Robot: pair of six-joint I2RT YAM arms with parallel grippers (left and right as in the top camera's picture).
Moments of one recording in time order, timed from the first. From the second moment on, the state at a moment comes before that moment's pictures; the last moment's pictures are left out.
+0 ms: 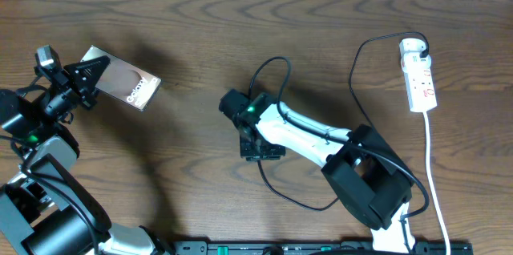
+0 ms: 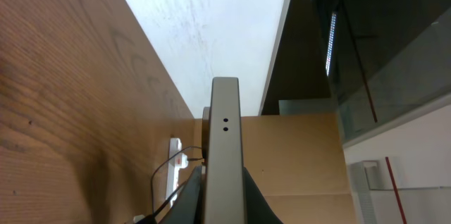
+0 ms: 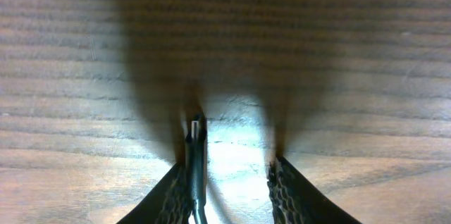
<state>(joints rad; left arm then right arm) 0.69 1.69 0.77 1.00 1.44 -1.59 0.84 2.07 1.41 -0.95 -0.05 0.83</state>
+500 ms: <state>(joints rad) 0.69 1.69 0.77 1.00 1.44 -1.59 0.83 2.07 1.41 -0.95 -0.06 0.80</state>
